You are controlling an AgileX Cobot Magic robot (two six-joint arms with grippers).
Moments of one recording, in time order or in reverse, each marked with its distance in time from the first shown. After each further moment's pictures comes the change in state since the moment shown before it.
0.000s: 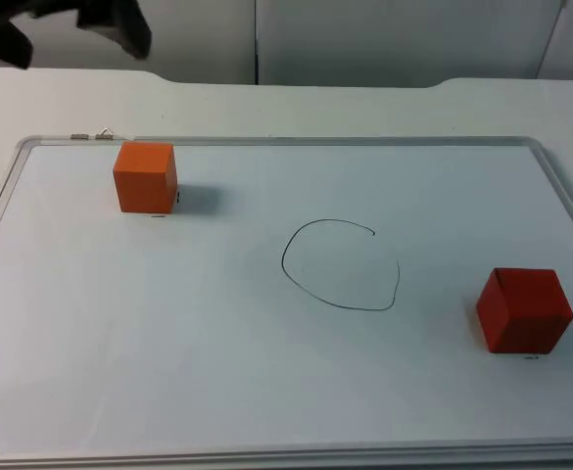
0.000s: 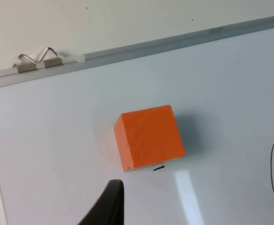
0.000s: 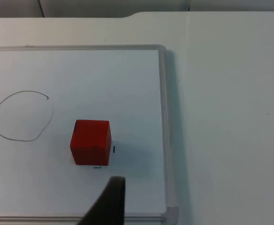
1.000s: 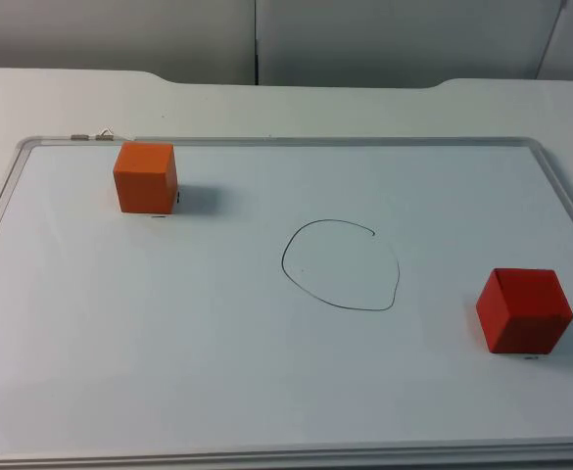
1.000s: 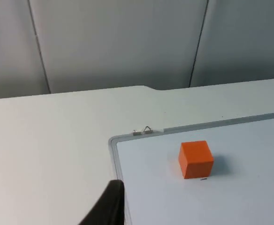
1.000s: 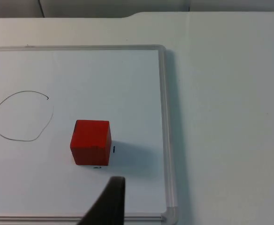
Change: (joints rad) right arm 0.000 0.000 0.000 0.000 0.000 0.000; left arm 0.198 -1.075 0.399 0.171 0.144 -0.046
